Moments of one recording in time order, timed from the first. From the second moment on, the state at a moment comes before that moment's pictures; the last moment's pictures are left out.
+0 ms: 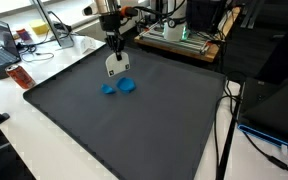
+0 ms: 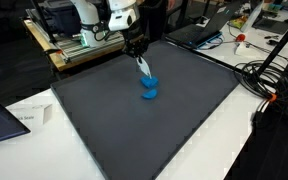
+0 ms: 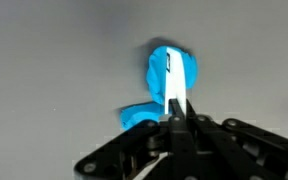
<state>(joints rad) -0.08 0.11 -0.03 -2.38 0.44 2.61 -0.26</state>
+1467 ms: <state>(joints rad) 0.00 0.10 -0.01 -2.35 0.04 2.48 0.15</state>
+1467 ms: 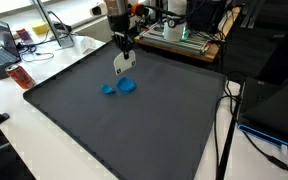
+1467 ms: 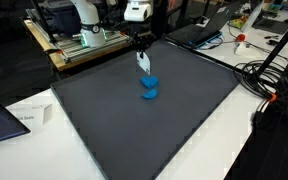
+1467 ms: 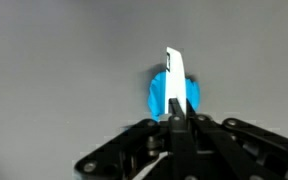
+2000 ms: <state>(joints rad) 0.04 0.16 0.00 -2.29 -0.05 2.47 0.16</state>
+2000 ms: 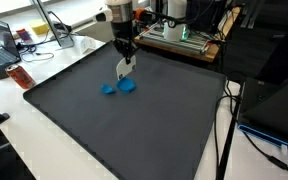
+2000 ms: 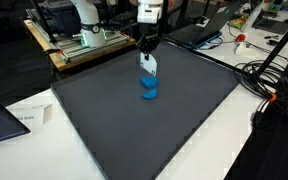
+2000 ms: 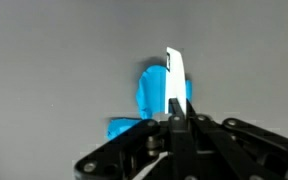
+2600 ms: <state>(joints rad) 0.06 0.26 0.01 -2.21 -0.10 2.46 0.16</state>
